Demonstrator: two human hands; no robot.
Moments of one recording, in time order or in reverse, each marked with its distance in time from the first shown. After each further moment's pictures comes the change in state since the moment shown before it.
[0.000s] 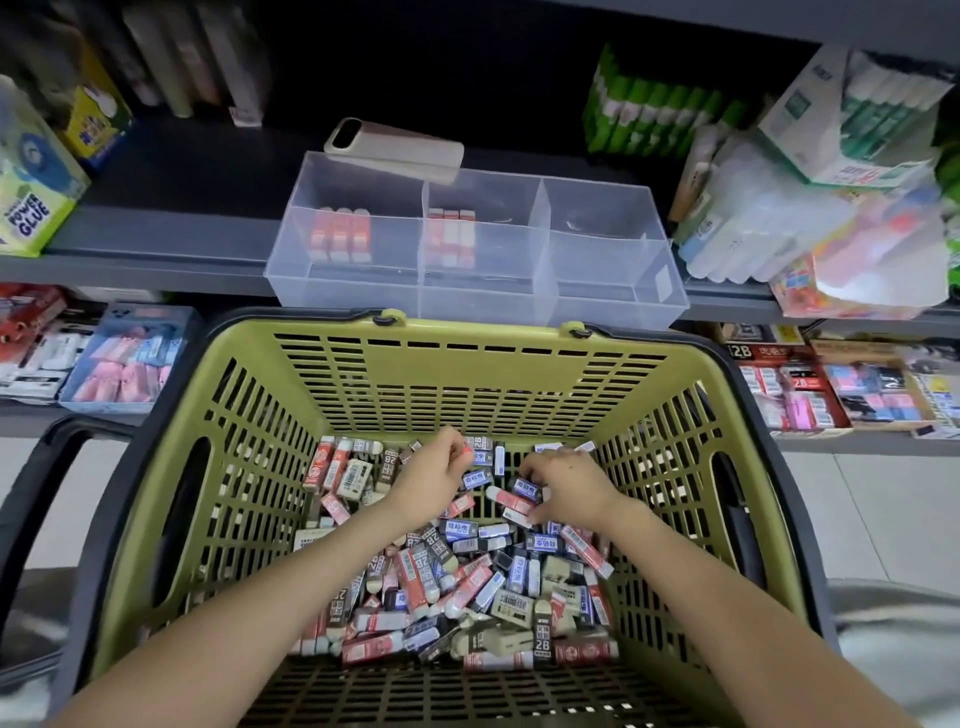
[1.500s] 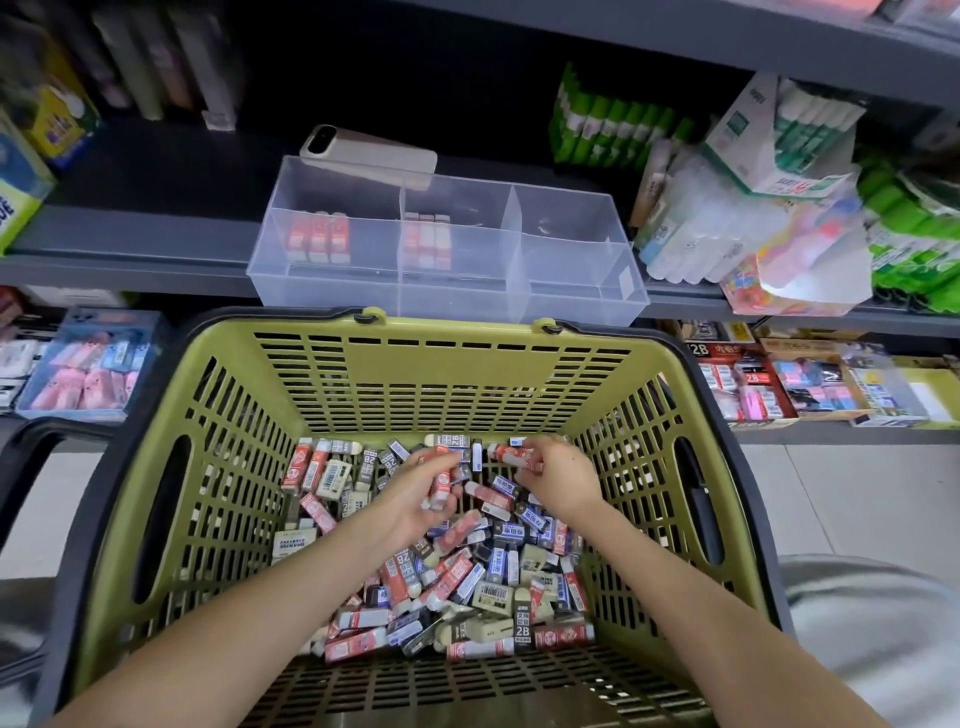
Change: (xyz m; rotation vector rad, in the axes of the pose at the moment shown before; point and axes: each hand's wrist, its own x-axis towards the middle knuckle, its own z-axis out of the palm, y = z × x) left_hand -0.009 0.005 0.016 -1.299 -0.082 -0.599; right_hand -0.026 -0.016 -0.009 0.261 0.275 0.340
